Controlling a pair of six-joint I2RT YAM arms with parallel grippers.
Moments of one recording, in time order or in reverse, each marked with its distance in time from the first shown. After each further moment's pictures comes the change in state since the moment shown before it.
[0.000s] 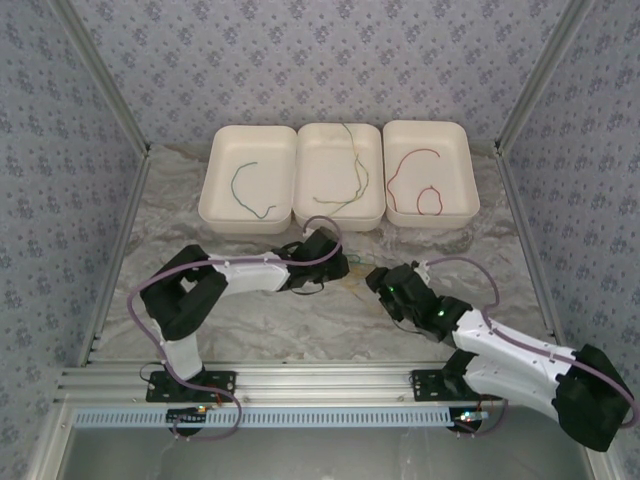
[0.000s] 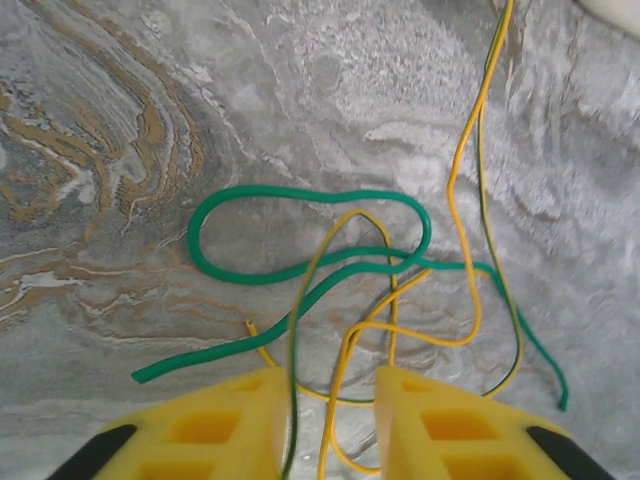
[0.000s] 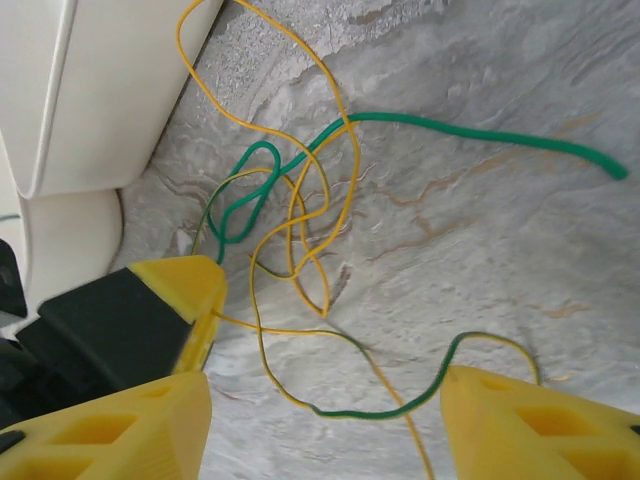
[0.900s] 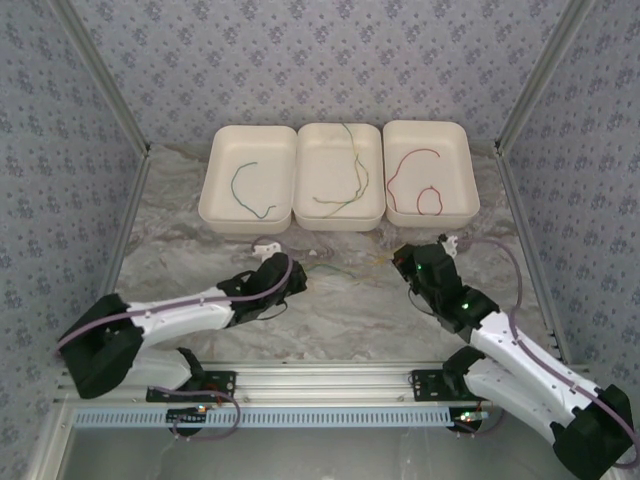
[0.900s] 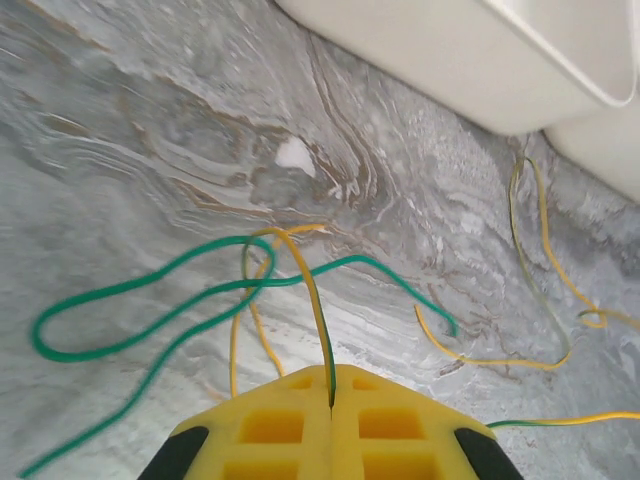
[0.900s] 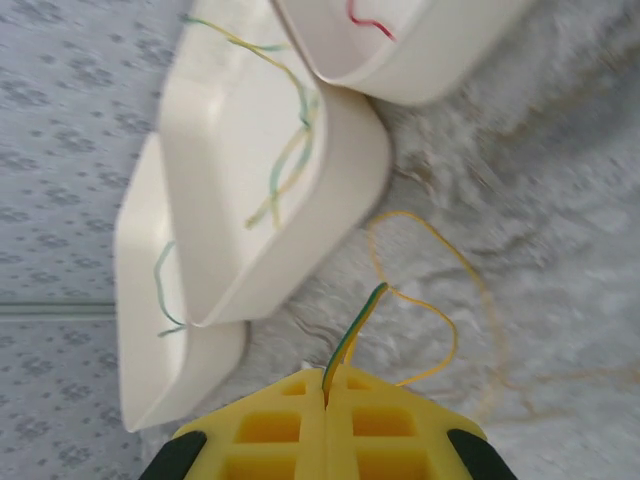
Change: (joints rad) left arm -0.016 -0.535 -0.421 0.013 -0.266 -0.110; right arm -0.212 -0.154 0.138 -0.044 0.059 -0.244
